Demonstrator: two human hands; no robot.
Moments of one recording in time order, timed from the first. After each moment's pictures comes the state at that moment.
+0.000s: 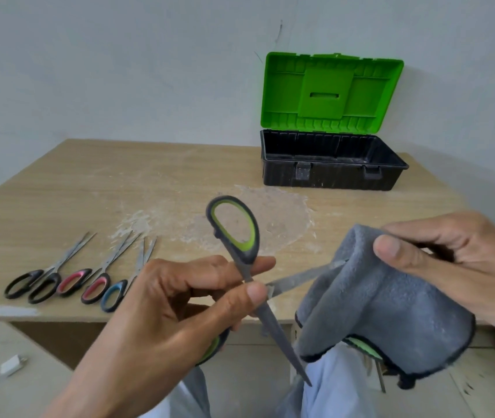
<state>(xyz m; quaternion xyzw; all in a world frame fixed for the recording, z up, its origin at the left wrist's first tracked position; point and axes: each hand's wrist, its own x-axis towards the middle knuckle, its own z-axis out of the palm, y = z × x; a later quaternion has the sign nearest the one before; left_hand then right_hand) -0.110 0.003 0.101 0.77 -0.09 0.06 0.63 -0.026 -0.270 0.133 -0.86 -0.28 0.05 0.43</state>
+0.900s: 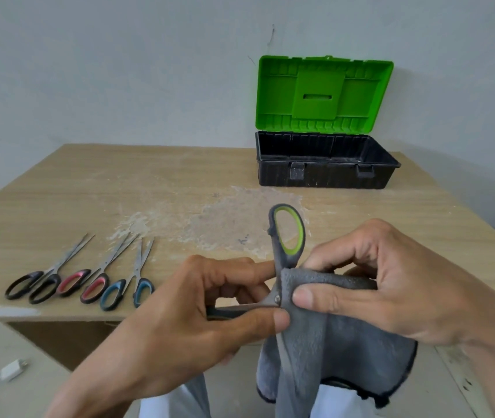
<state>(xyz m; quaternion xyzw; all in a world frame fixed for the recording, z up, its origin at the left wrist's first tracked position) -0.103 -0.004 0.104 0.77 -0.19 -0.08 0.60 -0.037 -0.232 0.128 -0.81 -0.37 0.15 0.43</state>
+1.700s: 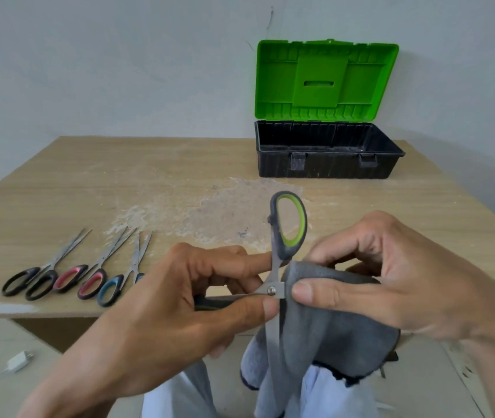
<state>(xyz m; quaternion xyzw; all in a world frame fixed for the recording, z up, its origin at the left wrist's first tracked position) -0.101 -0.002 0.111 0.79 -0.16 -0.06 0.58 -0.030 -0.233 0.125 -0.81 -0.36 0.16 0.44</state>
